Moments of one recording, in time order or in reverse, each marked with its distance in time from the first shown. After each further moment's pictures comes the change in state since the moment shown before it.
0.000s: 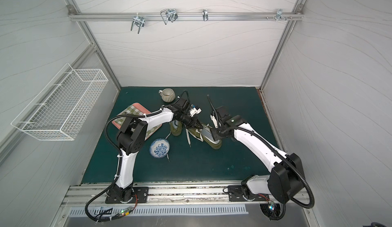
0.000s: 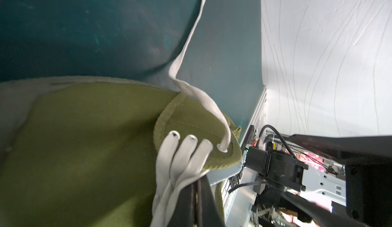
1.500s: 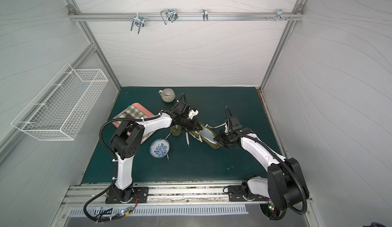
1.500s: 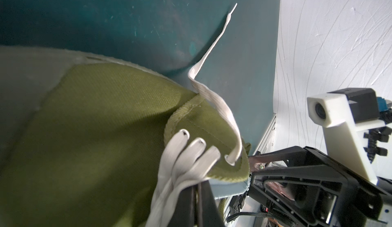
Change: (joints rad) left arm -0.045 -0.090 -0.157 0.168 -0.158 -0.198; right arm -0.174 -0.062 -0.351 0.392 -0.376 0.661
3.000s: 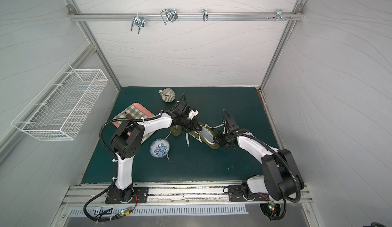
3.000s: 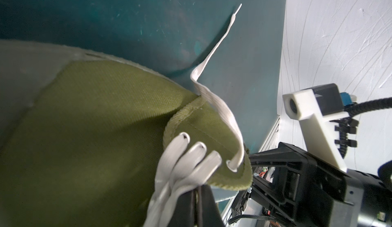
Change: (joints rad) left arm -0.008 0.000 0.001 -0.011 -0.022 -0.008; right arm 0.029 0.100 -0.026 0.100 -0.005 0.109
